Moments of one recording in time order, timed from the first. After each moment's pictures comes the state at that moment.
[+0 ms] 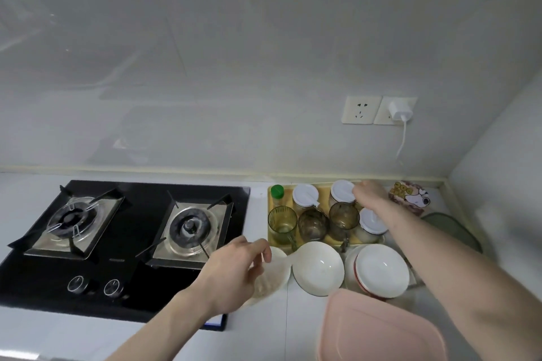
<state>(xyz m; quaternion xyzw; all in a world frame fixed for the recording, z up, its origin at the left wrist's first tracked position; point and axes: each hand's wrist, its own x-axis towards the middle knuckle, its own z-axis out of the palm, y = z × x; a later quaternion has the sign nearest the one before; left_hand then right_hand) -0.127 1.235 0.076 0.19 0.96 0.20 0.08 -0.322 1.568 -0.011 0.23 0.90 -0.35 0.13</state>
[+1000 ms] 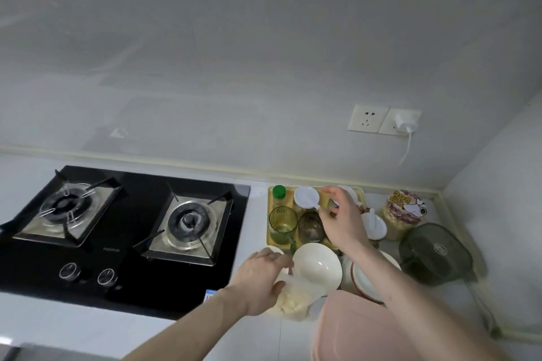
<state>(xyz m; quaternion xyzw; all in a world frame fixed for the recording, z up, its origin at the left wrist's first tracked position) -0.133 1.260 -0.005 0.24 0.95 0.16 0.13 -0.218 1.480 0.025 0.01 0.88 -0.47 -0.03</state>
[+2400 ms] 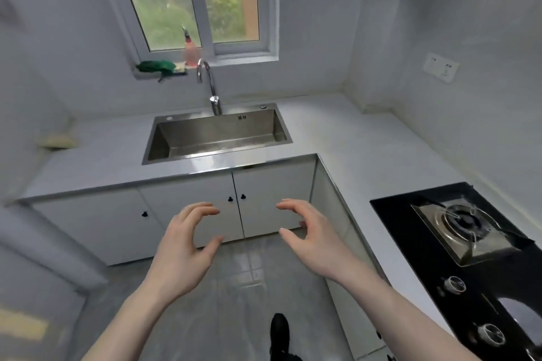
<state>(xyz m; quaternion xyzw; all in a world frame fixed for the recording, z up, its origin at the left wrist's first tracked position) 0.458 0.695 0.107 -0.52 0.77 0.22 -0.28 0.189 0.740 0.102 -0.64 0.62 -0.36 0.30</state>
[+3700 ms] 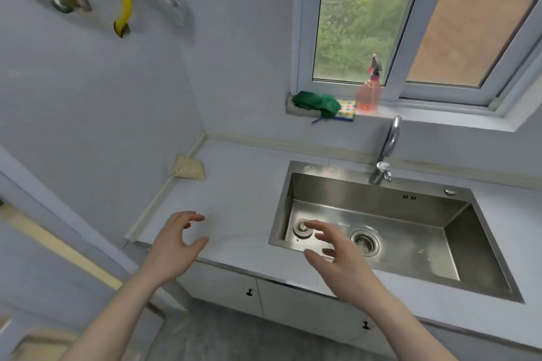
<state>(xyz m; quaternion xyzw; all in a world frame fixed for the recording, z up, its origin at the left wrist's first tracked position) 0.849 0.219 0.063 -0.74 0.57 0.23 -0.27 0.498 0.201 0.089 -0.68 0.51 -0.29 0.43</state>
